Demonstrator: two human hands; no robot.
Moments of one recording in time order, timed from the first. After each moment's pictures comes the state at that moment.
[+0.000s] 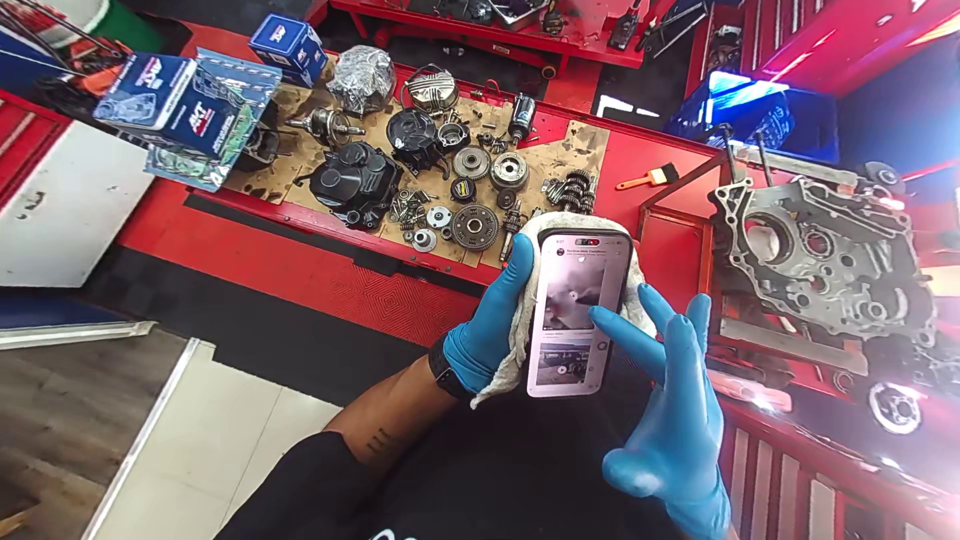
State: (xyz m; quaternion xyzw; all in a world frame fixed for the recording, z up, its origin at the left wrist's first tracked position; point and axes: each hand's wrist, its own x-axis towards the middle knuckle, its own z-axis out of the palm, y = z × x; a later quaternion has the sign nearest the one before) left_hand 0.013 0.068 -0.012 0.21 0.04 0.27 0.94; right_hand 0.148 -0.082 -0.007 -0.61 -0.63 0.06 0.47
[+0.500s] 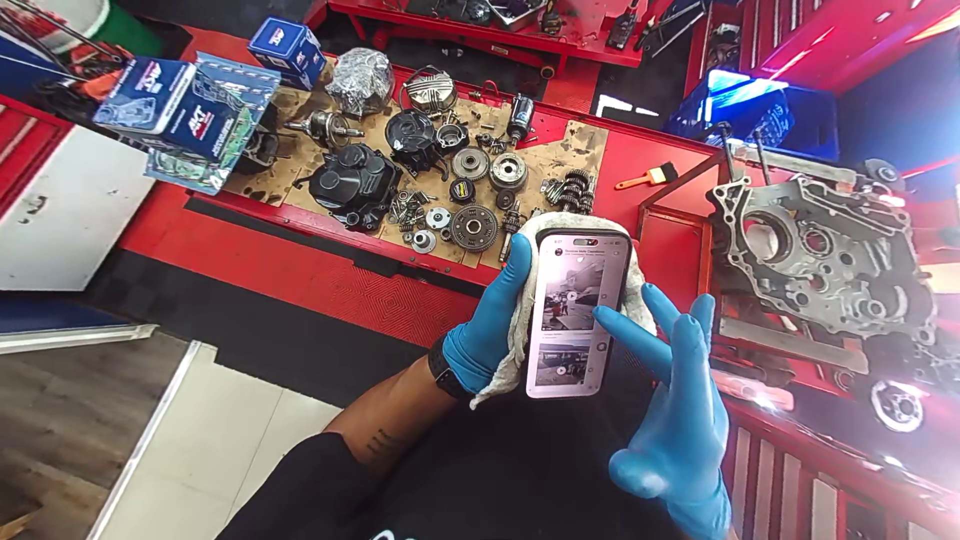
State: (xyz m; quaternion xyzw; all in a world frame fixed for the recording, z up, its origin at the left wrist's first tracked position) left_hand 0.015 0.069 -0.015 0.21 0.02 0.27 0.94; right_hand 0.151 -0.085 -0.008 -0.61 -0.63 0.06 0.48
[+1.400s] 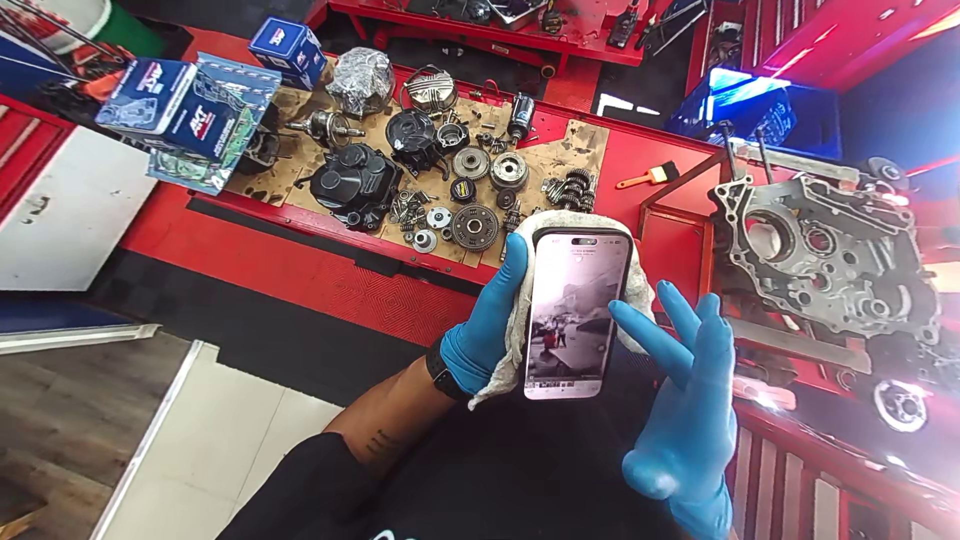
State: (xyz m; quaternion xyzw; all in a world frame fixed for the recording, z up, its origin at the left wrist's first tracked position) left_hand 0.012 0.069 -0.009 0.20 0.01 0.26 0.94; right_hand 0.152 -0.085 -0.008 -0.61 -0.61 0.07 0.50
